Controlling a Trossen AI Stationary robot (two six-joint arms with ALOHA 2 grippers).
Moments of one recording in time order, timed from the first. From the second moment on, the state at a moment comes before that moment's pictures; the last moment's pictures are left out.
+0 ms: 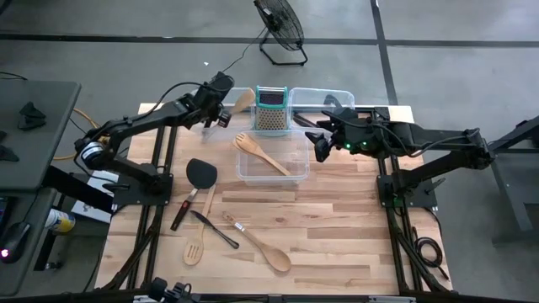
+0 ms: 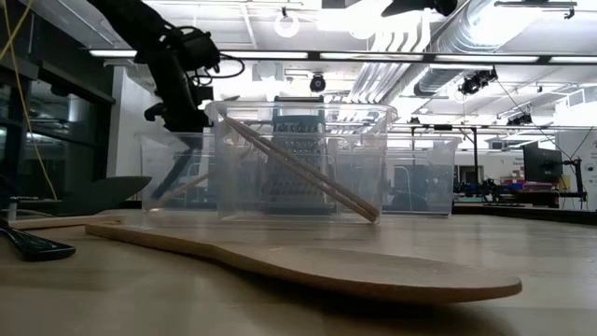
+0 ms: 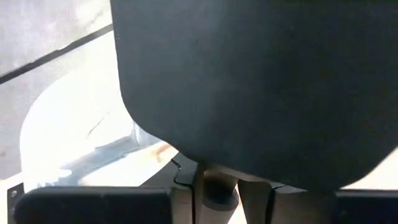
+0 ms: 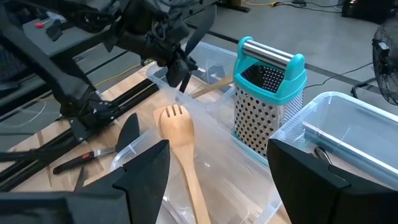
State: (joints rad) left arm 0.74 1.35 0.95 -0.43 -0.41 -0.21; right arm 0.02 1.19 1.31 -0.62 0.54 0.58
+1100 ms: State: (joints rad) left arm 0.74 1.19 0.95 -0.54 -0.29 -0.10; right arm 0.02 1.20 1.31 -0.62 0.55 0.69
